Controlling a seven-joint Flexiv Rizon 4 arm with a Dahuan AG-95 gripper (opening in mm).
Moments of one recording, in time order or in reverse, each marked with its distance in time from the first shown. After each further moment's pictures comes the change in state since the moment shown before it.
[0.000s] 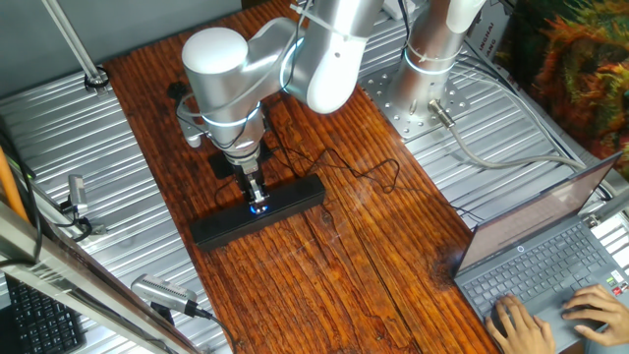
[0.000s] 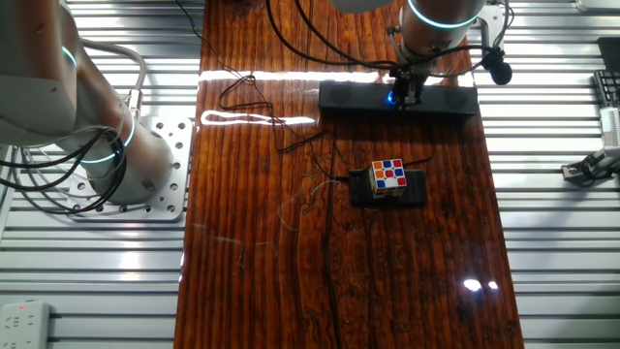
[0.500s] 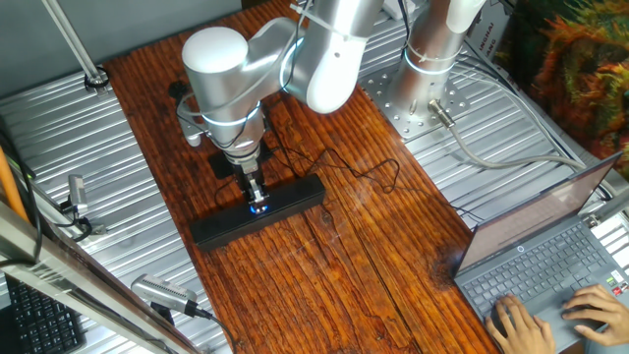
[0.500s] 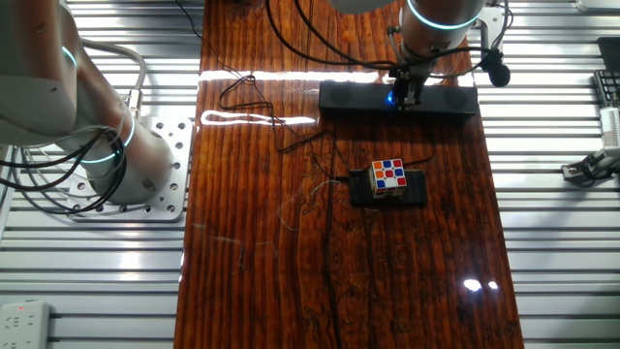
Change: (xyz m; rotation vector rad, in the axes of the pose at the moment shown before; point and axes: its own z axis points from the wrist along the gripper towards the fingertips) arm -0.001 0.000 0.000 -0.007 -0.006 0.008
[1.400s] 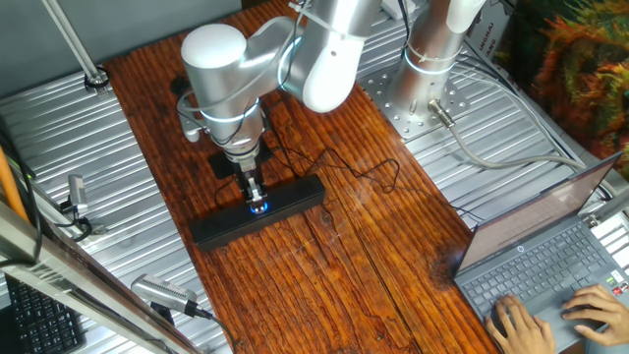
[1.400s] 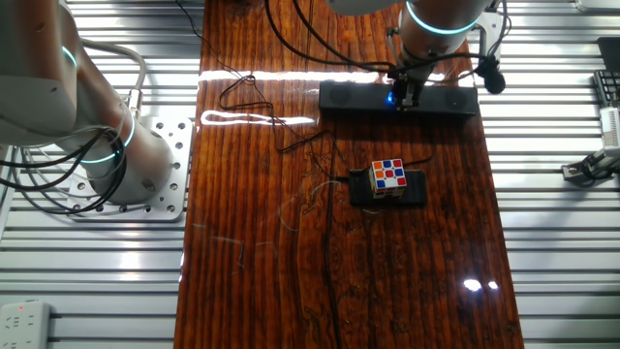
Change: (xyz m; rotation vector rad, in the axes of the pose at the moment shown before) arm 0.001 -0.001 0.000 -0.019 0.004 0.075
